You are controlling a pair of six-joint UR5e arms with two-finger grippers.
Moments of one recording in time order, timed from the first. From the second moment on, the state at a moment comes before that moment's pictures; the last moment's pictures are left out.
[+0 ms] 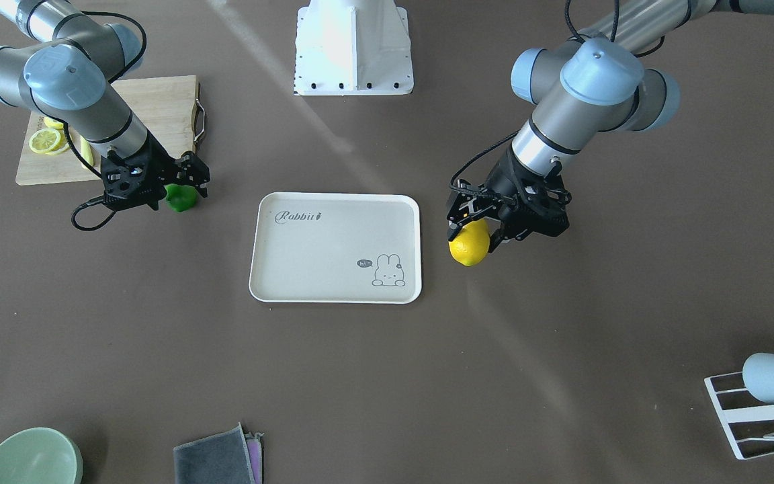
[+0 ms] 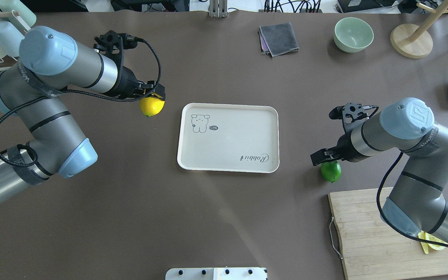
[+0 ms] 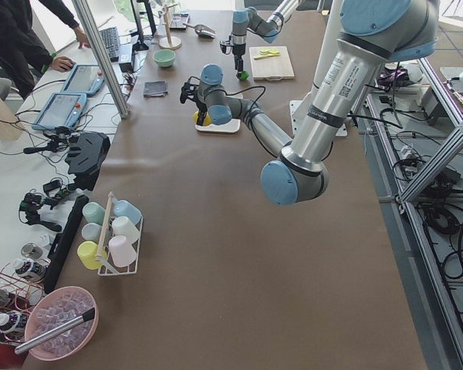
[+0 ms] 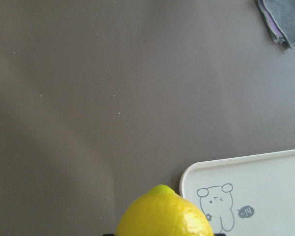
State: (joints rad) left arm -0.76 -2.10 -1.66 -2.07 -2.00 -1.06; right arm 0.64 -1.43 1.82 -1.15 2.03 0.95
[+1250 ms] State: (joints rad) left arm -0.59 -2.16 -1.60 -2.07 -1.82 -1.16; right arm 0.64 -1.47 1.86 -1.16 2.07 0.95
